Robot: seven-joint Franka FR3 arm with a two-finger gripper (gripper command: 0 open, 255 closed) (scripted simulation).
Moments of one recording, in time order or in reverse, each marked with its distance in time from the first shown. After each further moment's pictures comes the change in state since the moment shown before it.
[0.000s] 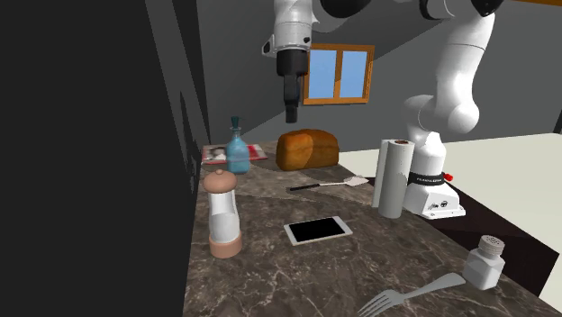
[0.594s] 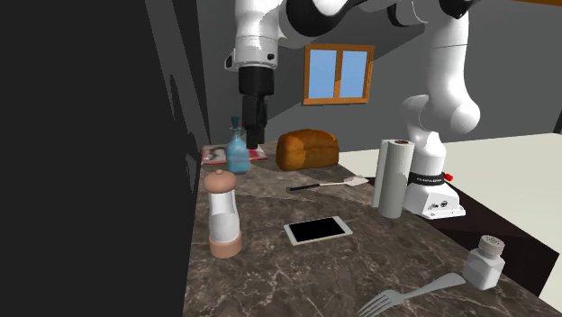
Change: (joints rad) arm 0.048 0.321 0.063 0.253 -0.056 0.114 0.090
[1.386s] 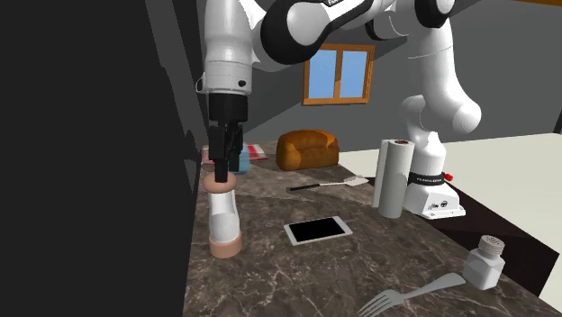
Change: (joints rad) arm 0.058 0.247 0.015 0.202 -0.067 0.071 0.064
